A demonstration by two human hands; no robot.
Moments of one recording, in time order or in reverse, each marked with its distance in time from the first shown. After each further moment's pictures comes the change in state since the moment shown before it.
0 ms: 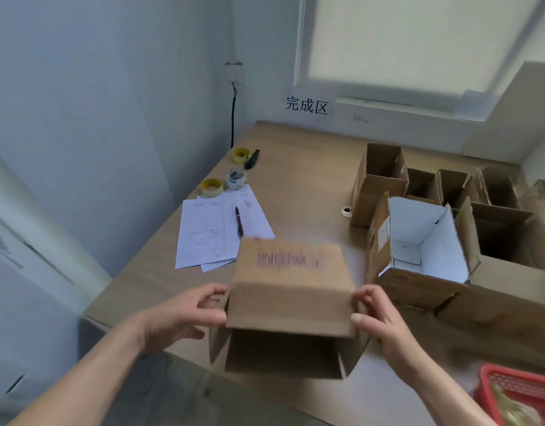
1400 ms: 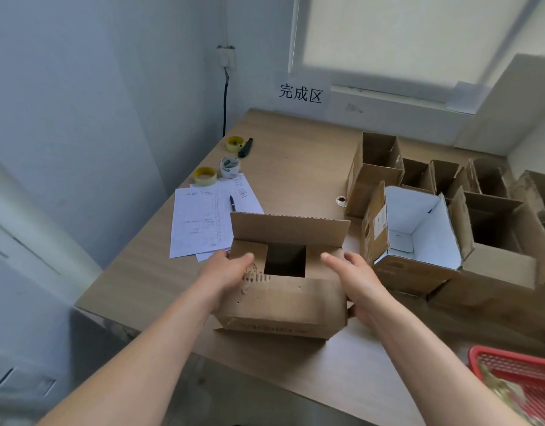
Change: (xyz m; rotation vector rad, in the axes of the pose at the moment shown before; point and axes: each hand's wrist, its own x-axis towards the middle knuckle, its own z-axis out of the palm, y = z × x) left_hand 0.074 0.031 0.031 0.013 0.654 -0.286; right_hand 0.049 -0.043 0.051 -0.104 0.257 0.451
